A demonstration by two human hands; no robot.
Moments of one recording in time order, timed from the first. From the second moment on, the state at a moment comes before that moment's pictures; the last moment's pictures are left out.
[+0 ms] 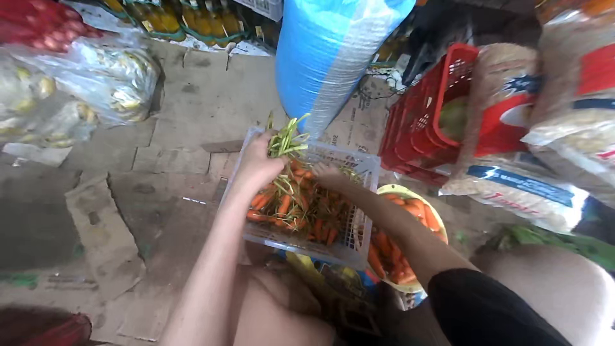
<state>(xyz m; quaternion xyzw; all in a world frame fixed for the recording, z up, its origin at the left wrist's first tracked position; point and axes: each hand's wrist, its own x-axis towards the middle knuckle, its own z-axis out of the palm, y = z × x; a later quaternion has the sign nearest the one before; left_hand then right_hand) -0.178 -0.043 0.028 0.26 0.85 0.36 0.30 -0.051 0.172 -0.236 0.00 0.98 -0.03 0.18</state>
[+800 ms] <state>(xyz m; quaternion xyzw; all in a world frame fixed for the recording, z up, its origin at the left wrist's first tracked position) -0.151 0.004 0.021 0.30 0.83 0.36 0.31 -0.010 0.167 -0.196 0.30 0.90 -0.19 0.25</state>
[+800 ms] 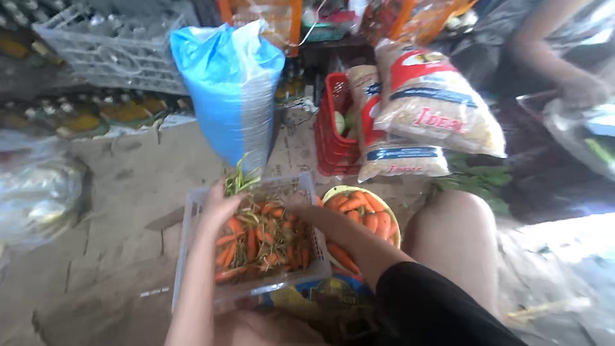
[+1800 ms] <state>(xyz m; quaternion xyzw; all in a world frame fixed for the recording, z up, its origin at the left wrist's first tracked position) -0.101 0.017 0.011 0.17 0.72 0.59 0.34 0.049 0.151 -0.028 0.36 0.66 -0.66 -0.11</state>
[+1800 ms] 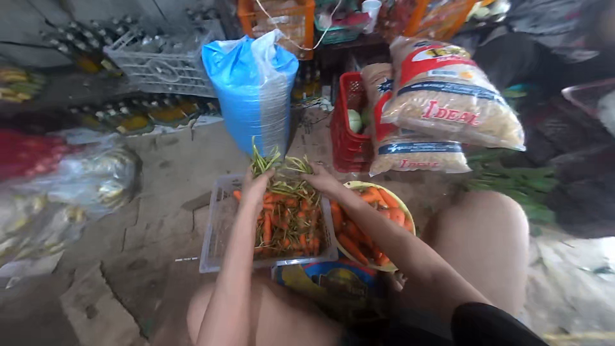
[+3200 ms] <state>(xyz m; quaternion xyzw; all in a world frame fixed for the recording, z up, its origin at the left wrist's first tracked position) -0.111 -0.057 0.024 -0.08 0.22 0.92 0.30 0.017 0.062 -0.218 -0.05 0.96 -0.16 0.23</state>
